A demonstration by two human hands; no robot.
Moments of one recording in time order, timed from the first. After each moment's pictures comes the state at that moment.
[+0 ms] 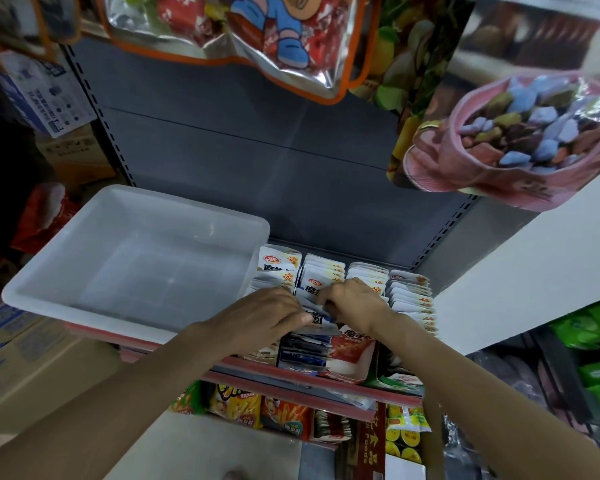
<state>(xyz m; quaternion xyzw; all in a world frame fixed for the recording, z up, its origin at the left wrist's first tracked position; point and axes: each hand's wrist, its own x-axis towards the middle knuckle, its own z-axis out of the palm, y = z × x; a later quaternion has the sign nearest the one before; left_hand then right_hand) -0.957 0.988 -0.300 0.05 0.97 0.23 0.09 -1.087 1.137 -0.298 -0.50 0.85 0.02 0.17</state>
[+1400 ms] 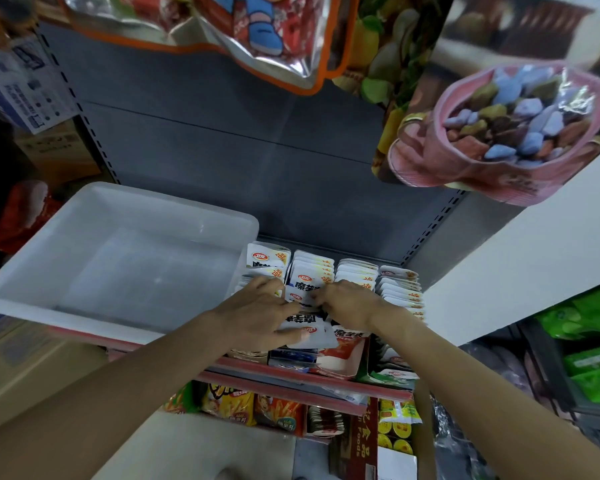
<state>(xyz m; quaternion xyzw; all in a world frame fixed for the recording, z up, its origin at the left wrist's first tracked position) -0.974 0.988 -0.312 0.11 0.98 0.07 0.15 -1.095 1.143 -0.304 -0.46 0.84 0.04 0.28</state>
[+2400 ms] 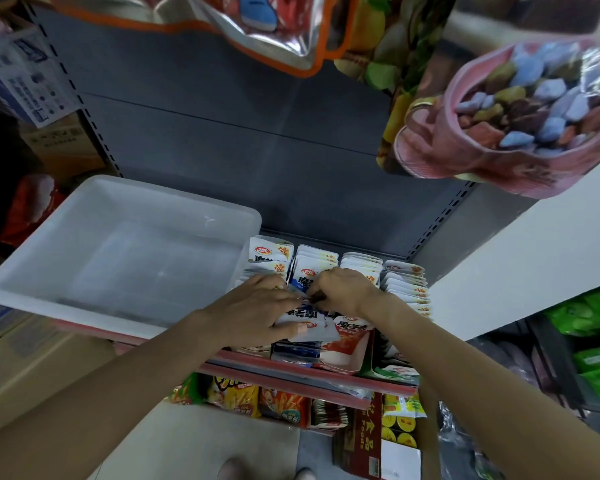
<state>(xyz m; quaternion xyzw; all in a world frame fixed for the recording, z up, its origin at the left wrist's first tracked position) -0.967 0.984 -0.312 0.11 0.98 0.10 0.14 -1.096 1.126 -0.296 -0.48 0.84 0.05 0.25</state>
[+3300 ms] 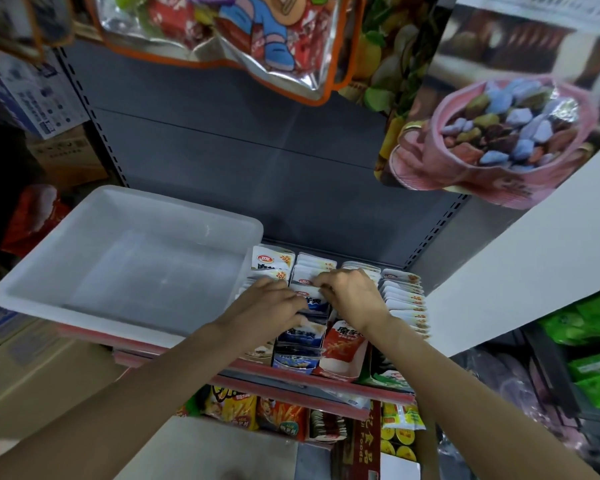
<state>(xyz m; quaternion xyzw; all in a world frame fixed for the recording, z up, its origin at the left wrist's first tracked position) -0.969 1.000 -0.299 0.08 0.99 0.06 0.02 -1.082 1.141 -0.290 -0.43 0.89 -0.07 0.09</state>
